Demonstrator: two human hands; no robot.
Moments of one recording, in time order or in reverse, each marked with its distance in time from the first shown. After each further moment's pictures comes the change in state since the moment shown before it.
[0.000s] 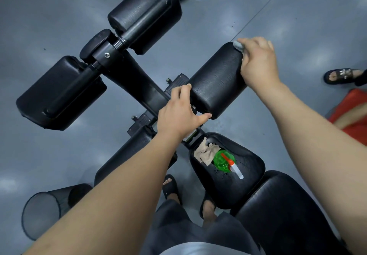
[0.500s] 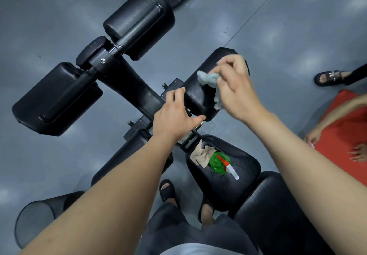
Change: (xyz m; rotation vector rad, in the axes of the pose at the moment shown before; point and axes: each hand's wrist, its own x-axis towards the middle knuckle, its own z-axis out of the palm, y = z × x) left_hand -0.002 0.001 0.000 -0.001 0.026 0.014; right_hand -0.064 -0.061 -0.038 0.327 -0.142 -0.112
